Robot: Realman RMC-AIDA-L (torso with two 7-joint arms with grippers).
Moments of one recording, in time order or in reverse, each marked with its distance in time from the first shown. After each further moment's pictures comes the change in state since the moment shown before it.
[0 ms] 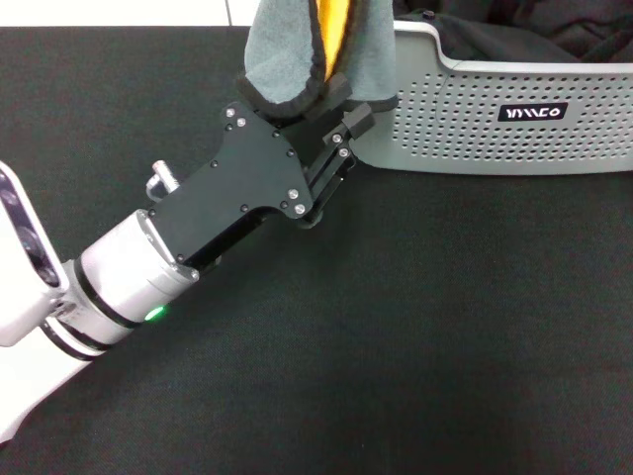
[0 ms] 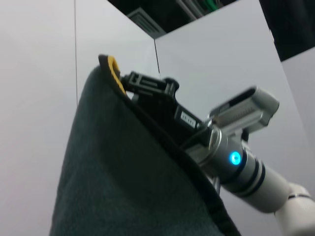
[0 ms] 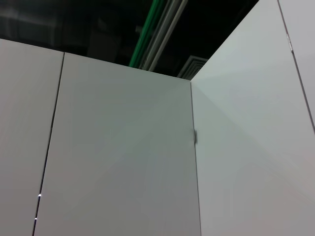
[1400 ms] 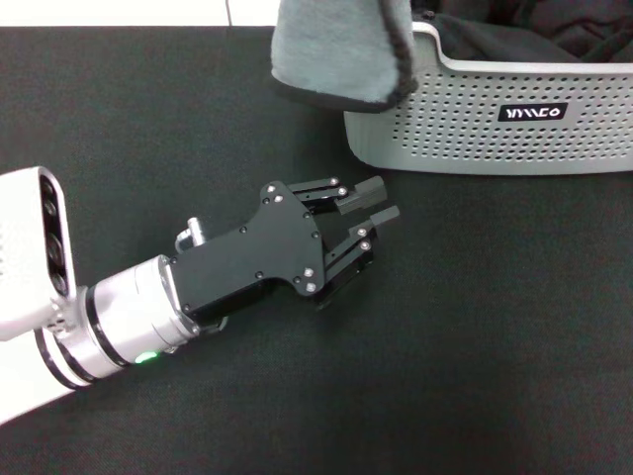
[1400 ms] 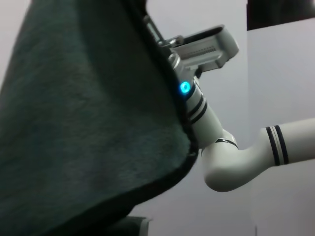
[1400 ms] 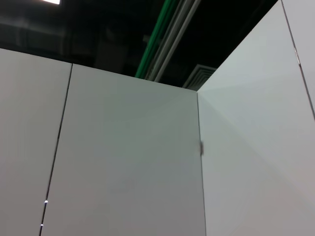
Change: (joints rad) left arm 0.054 0.000 0.157 0.128 0.085 -0.060 -0.277; right arm 0.016 0.002 0.057 -0.014 -0.035 0.029 0.029
